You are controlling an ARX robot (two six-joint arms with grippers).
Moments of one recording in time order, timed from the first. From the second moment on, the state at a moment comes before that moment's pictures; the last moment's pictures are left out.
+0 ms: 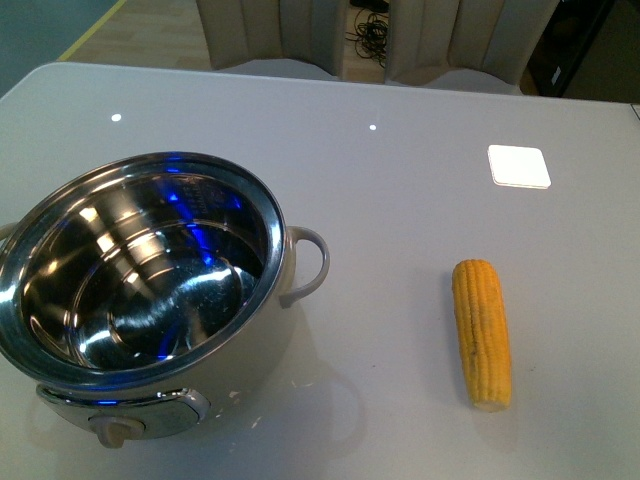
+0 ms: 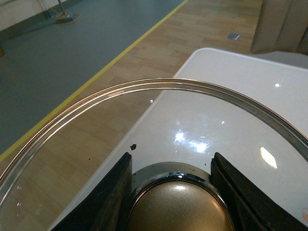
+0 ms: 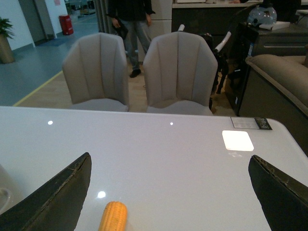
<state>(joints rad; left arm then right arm) 0.53 1.80 0.51 1.00 0.12 0.12 0.00 0.01 0.02 0.00 0.00 0.00</state>
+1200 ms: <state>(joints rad) 0.50 2.60 0.86 1.33 0.18 0.08 0.00 0.01 0.02 0.00 0.00 0.00</state>
